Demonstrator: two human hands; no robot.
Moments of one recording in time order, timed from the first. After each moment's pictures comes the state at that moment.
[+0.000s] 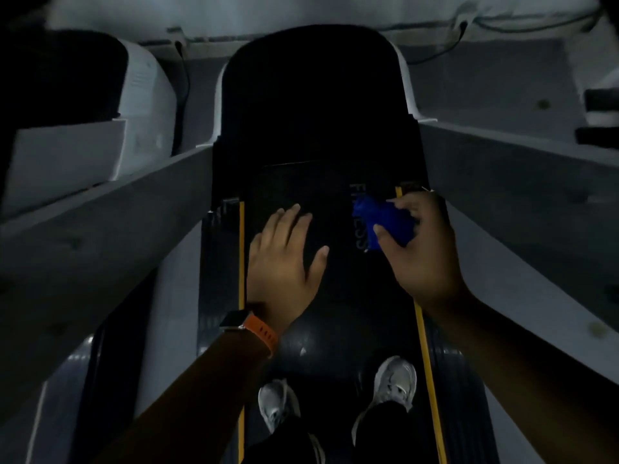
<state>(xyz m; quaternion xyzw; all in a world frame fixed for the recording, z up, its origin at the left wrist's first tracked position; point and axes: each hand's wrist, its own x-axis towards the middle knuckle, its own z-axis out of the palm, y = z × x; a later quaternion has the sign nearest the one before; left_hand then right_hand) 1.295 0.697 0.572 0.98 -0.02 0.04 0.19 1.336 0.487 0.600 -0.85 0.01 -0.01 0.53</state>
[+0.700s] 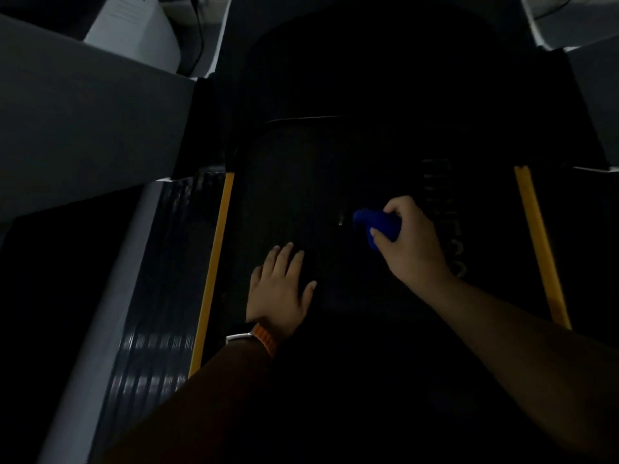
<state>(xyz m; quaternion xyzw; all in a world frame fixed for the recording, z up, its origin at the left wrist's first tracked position) 1.356 0.796 0.096 0.98 0.06 -0.14 0.09 1.463 0.576 0.133 -0.91 -0.06 0.03 0.41</state>
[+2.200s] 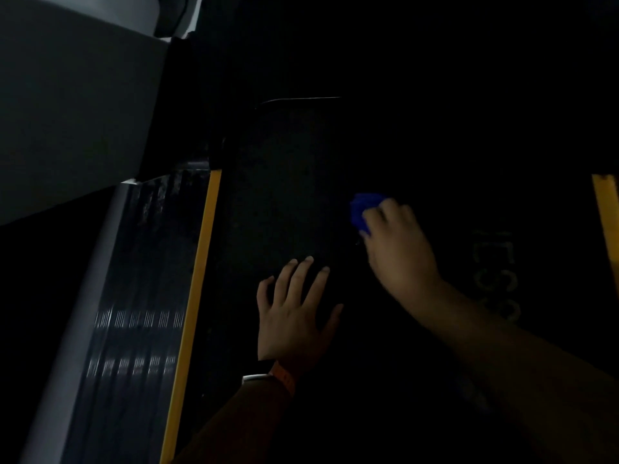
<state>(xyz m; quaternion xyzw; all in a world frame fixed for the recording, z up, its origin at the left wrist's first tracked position) 1.378 0.794 0.025 1.00 0.05 -0.02 0.08 1.524 0.628 0.059 -0.97 -0.22 -0.04 0.11</state>
